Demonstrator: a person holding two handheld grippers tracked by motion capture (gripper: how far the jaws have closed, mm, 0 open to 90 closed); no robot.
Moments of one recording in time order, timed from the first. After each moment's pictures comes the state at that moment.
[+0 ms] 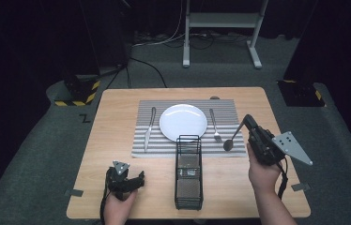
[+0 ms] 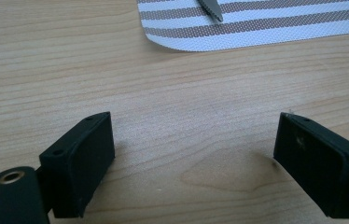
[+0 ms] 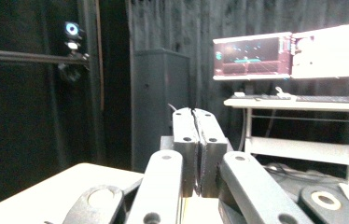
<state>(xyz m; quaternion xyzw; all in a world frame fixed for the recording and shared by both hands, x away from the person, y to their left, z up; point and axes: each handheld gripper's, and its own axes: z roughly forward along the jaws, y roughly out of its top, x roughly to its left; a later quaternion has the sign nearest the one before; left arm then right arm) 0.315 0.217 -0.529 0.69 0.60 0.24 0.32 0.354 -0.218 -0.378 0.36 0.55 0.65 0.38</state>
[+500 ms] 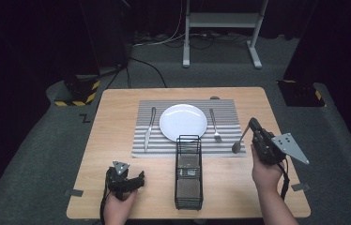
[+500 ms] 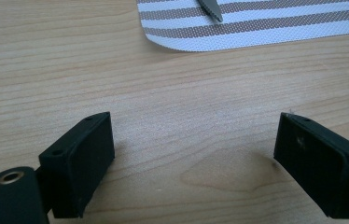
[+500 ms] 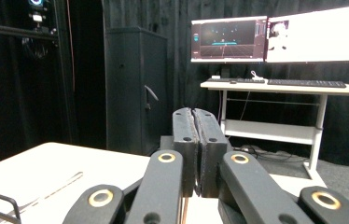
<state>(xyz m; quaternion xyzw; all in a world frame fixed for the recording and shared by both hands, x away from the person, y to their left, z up) 0.316 0.217 -0.529 0.69 0.60 0.24 0.32 0.370 -0.234 -0.407 0.39 0.56 0.60 0.41</state>
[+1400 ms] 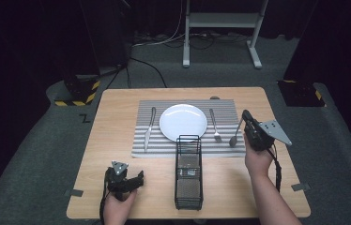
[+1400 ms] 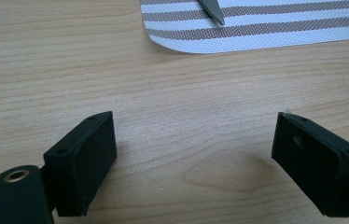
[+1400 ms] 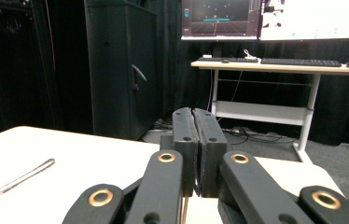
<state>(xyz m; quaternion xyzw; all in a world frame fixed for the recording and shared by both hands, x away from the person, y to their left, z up) 0.314 0.220 -0.528 0.68 0.60 0.24 0.33 0.427 -0.224 -0.430 0.42 0.58 0.57 0.40</state>
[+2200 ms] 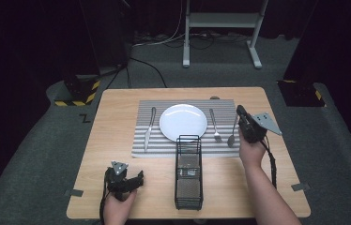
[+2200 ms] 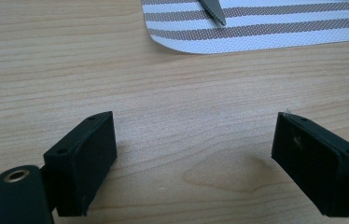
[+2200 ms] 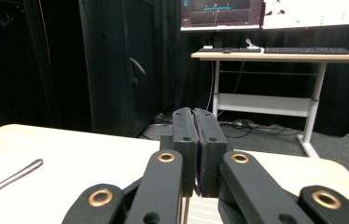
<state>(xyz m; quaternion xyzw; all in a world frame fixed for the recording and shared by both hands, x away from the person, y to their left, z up) 0.314 0.220 -0.528 0.68 0.61 0.24 0.33 0.467 -0.215 -0.444 0.43 0.58 0.57 0.39</state>
